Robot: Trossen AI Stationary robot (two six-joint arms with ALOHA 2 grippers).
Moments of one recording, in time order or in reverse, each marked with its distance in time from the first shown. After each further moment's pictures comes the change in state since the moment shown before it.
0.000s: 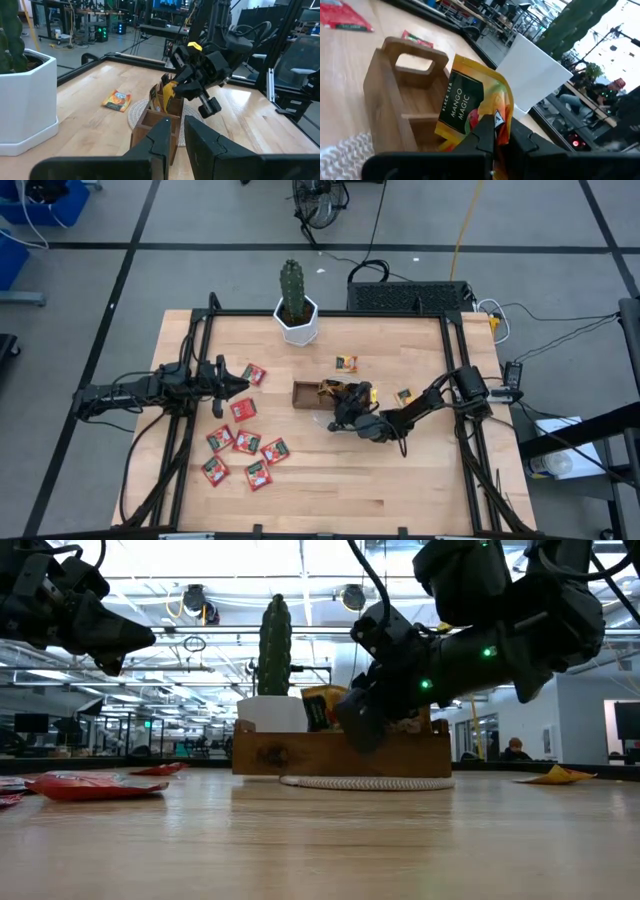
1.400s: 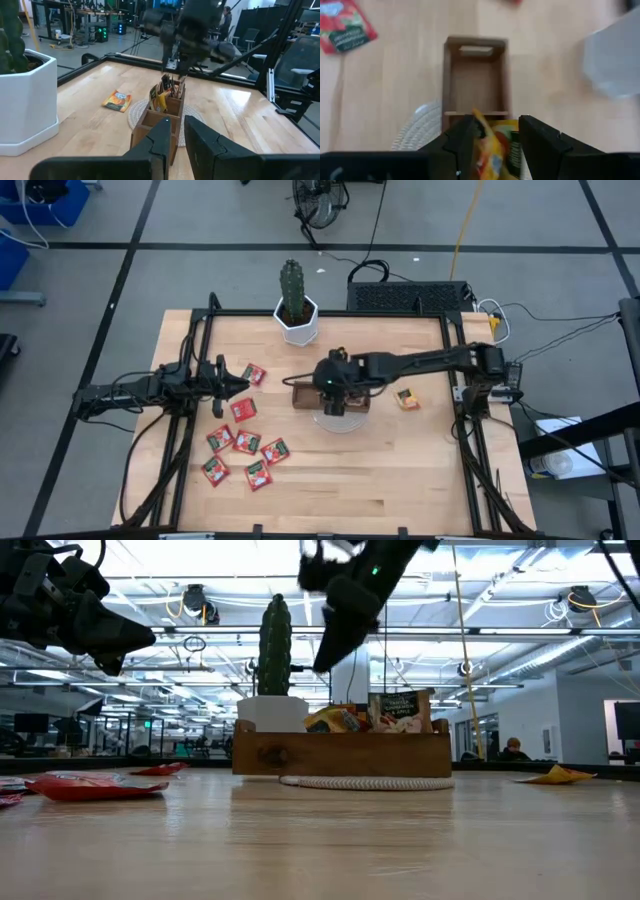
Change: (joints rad) left arm 0.000 0.000 0.000 0.000 0.000 0.000; right arm -0.269 -0.207 0.709 -1.658 -0.871 0.329
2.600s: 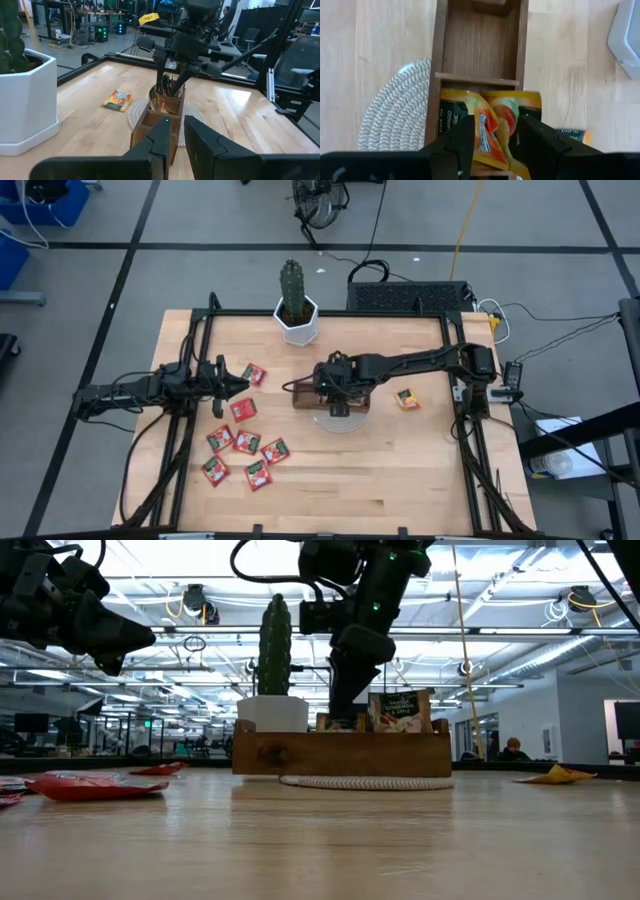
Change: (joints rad) left arm 0.000 0.000 0.000 0.000 0.000 0.000; right arm -0.027 0.081 0.004 -0.086 -0.026 -0.083
